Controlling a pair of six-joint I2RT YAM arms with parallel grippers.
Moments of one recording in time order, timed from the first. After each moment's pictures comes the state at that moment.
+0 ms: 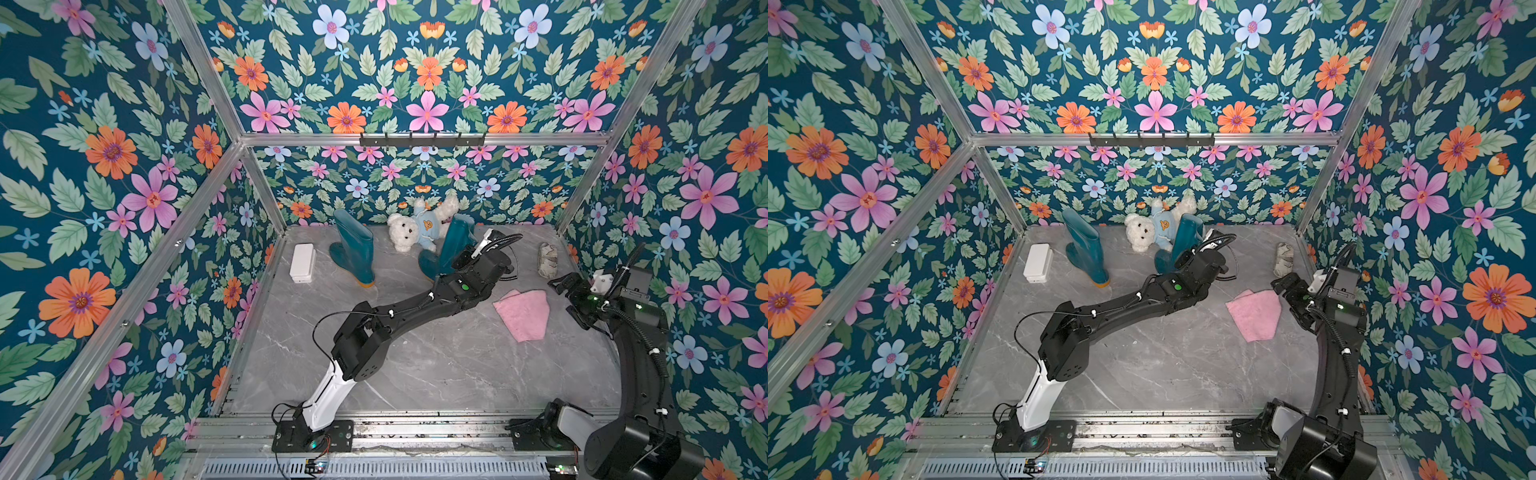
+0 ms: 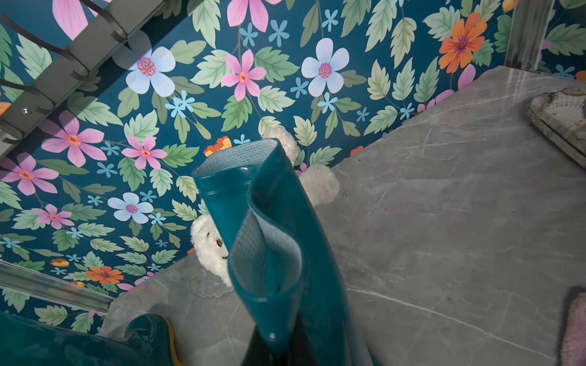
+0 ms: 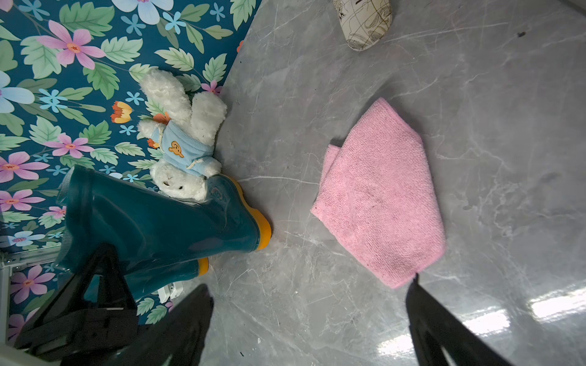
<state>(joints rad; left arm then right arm) -1.06 2.17 1.93 -0.19 -0.92 0.15 -0.44 1.07 1.01 -0.82 -0.51 0.55</state>
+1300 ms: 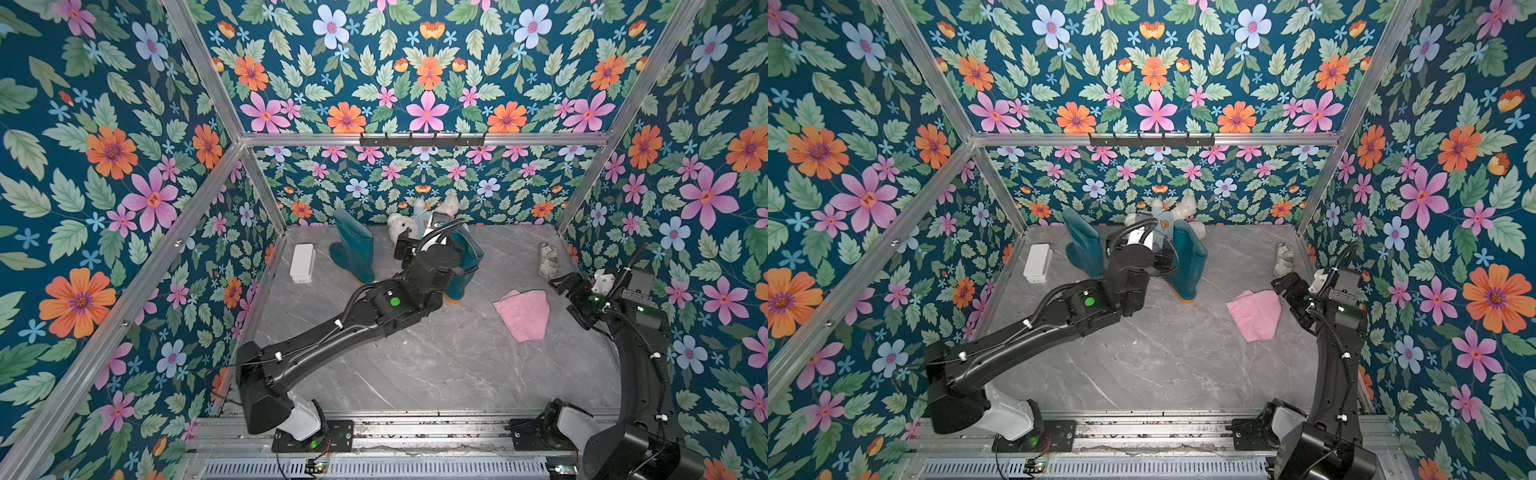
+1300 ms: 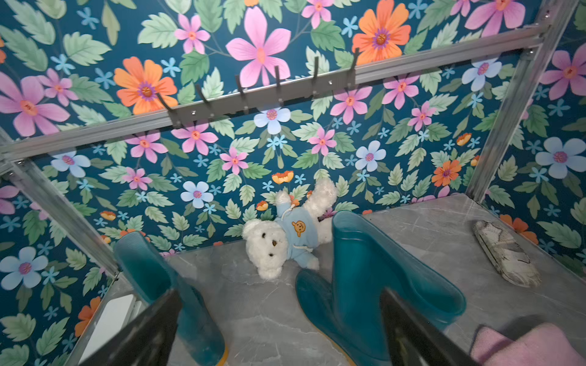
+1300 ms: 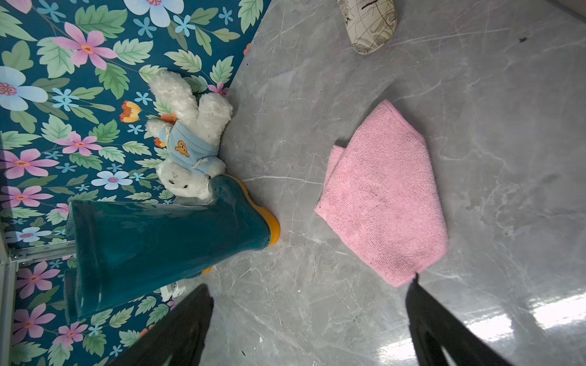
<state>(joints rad) -1.08 1.44 1.48 -0.25 -0.96 -0.06 -0.44 1.05 1.02 -0.83 -0.52 0.55</state>
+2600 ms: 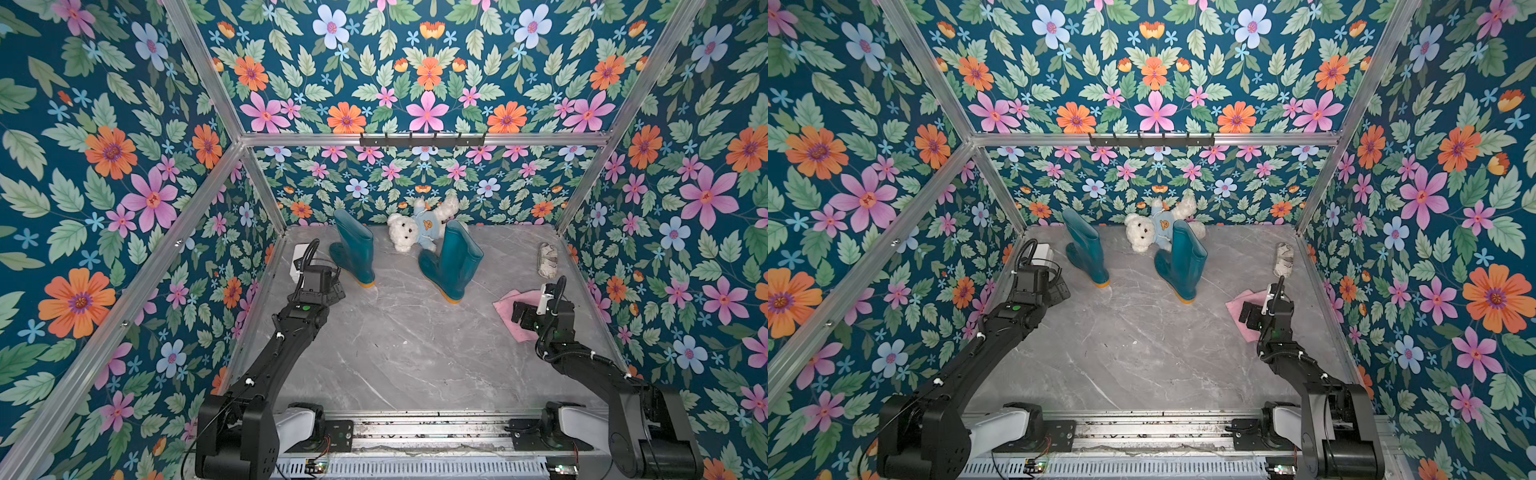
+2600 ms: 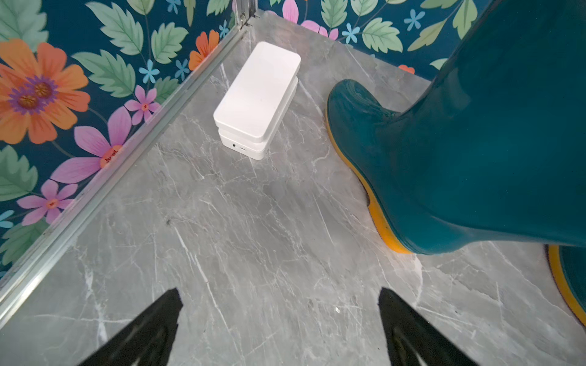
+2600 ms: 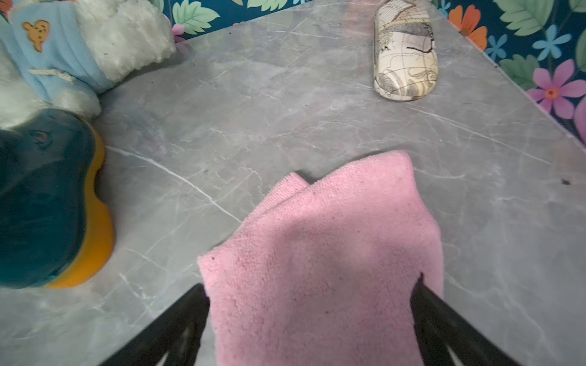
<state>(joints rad) -0.18 1.19 0.79 -0.34 -0.37 -0.47 -0.03 1.19 0.28 0.40 0.05 0.20</state>
